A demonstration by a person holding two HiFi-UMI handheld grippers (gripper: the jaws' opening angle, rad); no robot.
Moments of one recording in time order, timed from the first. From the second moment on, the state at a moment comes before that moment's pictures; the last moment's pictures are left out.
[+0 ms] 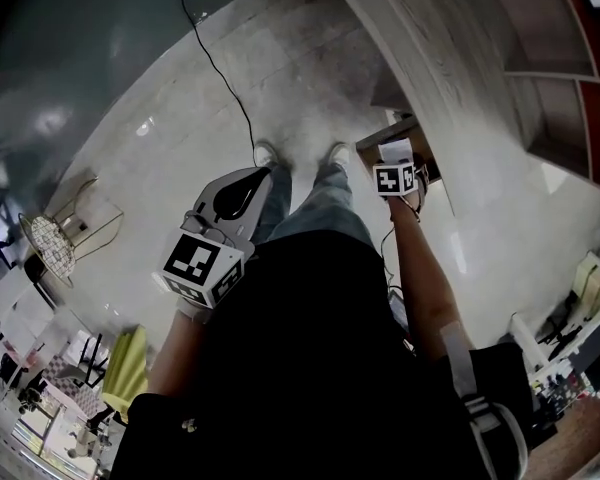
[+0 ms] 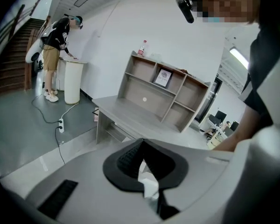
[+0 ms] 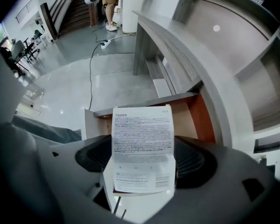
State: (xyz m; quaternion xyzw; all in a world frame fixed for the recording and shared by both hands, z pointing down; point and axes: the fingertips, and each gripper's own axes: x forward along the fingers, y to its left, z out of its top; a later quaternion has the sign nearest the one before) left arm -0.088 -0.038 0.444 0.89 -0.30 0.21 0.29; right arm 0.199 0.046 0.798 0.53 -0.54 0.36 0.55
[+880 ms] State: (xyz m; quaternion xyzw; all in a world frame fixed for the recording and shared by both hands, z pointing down) left arm -0.134 -0.071 0.403 0.89 -0.37 0.11 0.26; right arm 0.073 -0.092 0.594 0.54 -0.69 0.25 0.41
